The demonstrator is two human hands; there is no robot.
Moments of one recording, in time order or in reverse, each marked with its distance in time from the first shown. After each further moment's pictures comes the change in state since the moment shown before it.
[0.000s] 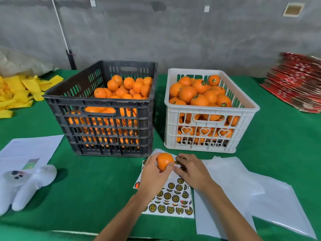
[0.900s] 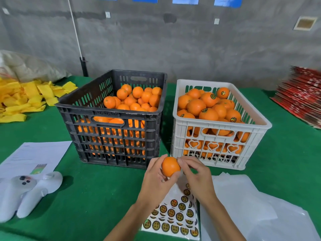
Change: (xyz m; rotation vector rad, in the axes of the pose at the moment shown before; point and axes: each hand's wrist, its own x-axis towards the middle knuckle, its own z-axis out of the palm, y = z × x) left_hand 0.000 0.027 -0.024 -0.058 0.034 0.210; right_hand 0.001 -0.052 -0.031 0.878 0.394 -0.021
